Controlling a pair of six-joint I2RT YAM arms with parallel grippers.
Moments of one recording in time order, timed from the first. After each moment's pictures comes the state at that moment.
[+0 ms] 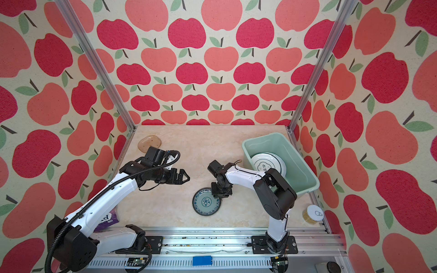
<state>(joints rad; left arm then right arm) -0.44 1.22 1.03 -0.84 0.39 -0.33 0.85 1.81 1.13 -0.77 -0.22 0.67</state>
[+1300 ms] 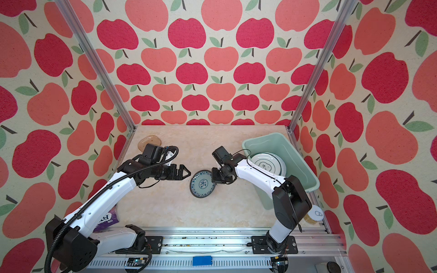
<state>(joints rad) -0.41 1.22 1.08 -0.80 0.44 -0.36 0.78 1.64 1.24 -0.79 -0.22 0.65</state>
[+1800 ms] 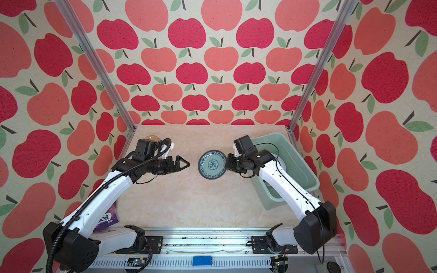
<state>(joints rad) -0.34 1.21 1.12 -0.69 0.58 -0.49 0.57 1.32 1.26 -0.82 -0.24 0.70</state>
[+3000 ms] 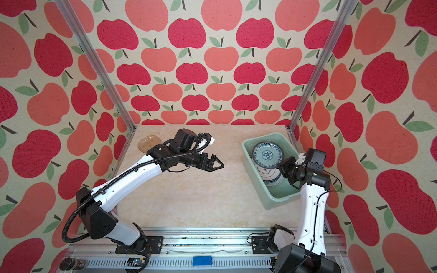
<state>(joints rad) -0.74 1.55 1.52 -0.69 0.52 -0.43 -0.32 1.04 1.06 -0.92 -0.55 0.69</state>
